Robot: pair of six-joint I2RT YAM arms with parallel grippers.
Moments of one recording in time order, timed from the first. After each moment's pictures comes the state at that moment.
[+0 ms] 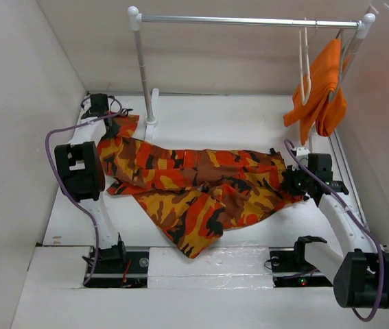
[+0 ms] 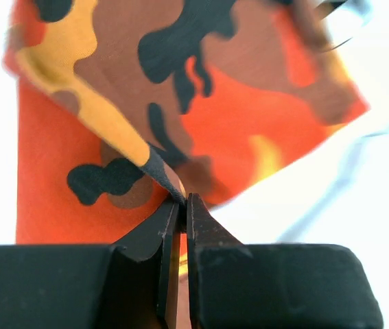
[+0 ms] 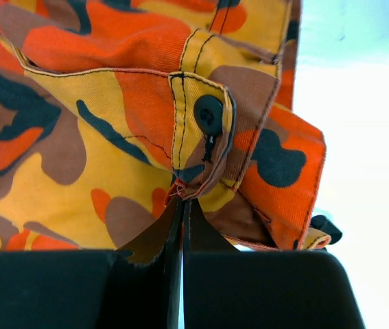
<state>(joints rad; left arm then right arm) 0.12 1.98 1.49 -0.46 -0.17 -0.58 -0.04 0.98 0.60 -0.51 -0.28 -0.10</state>
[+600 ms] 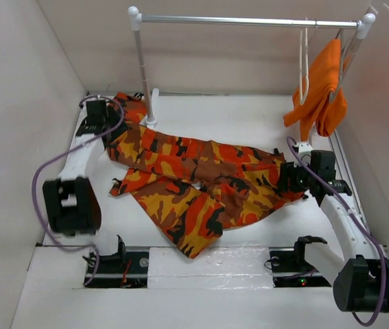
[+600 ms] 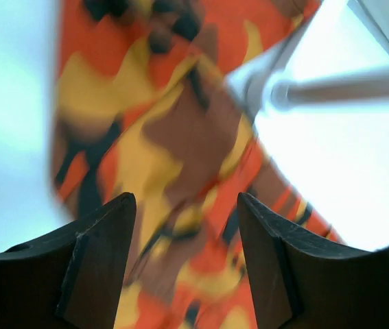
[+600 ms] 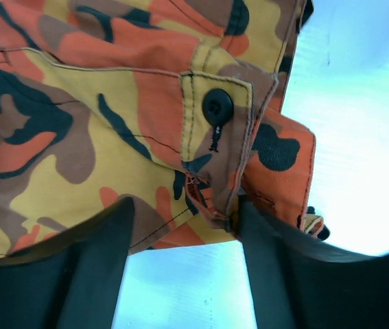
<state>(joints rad) 0.07 1.71 1.35 -0.37 -0.05 -0.59 -0.04 0.97 0.64 -0.52 -0.28 -0.09</state>
